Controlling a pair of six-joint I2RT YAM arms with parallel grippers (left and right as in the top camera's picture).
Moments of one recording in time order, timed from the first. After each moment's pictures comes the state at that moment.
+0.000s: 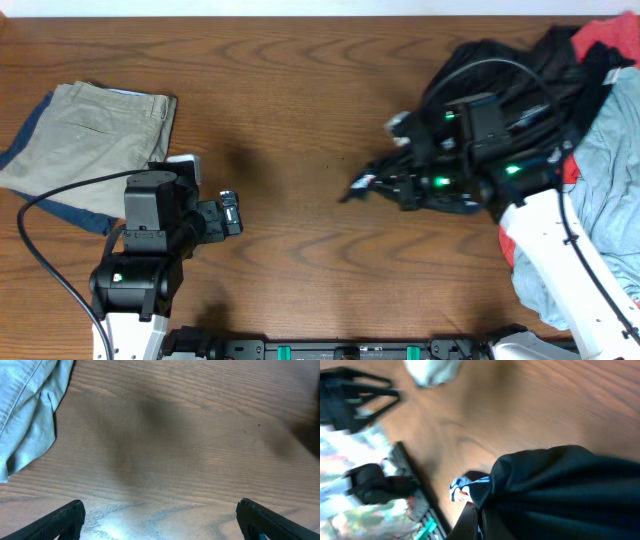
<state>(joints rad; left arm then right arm) -0.05 0.85 0.81 -0.84 0.10 -0.20 0.35 1.35 1.15 -0.79 -0.76 0.03</state>
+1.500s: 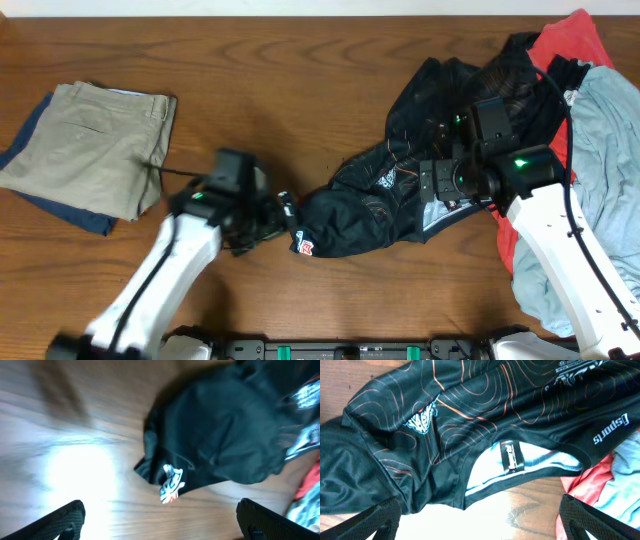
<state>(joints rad) -0.32 1.35 0.81 -0.79 0.37 -0.67 0.27 1.37 1.15 -0.99 0.03 0.18</state>
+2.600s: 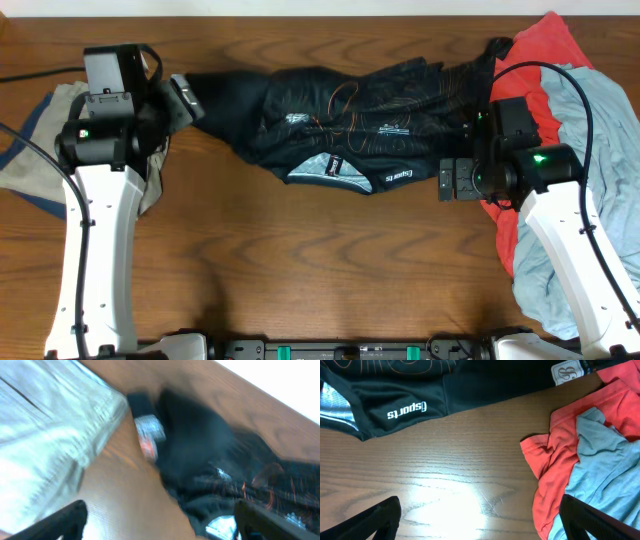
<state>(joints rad) 0.07 1.43 1.42 -0.90 0.02 -0.43 0.17 1.37 1.15 -1.03 0.07 0.18</state>
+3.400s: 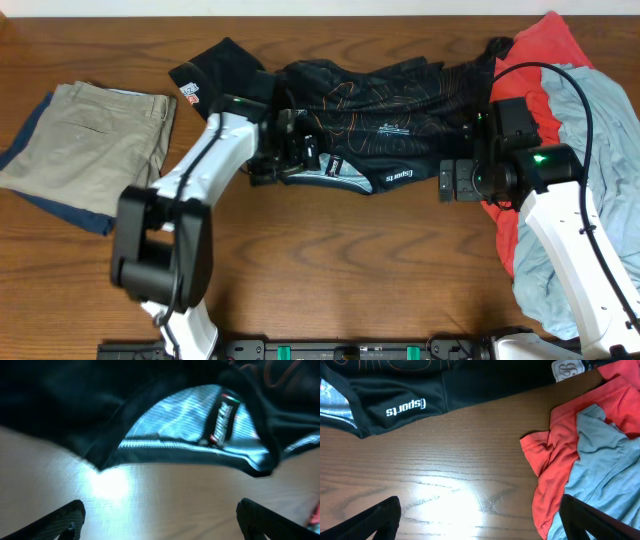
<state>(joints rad) -0.30 1.93 1.37 -0.90 0.35 -0.44 0.17 1.37 1.15 -1.05 0.07 0.18</state>
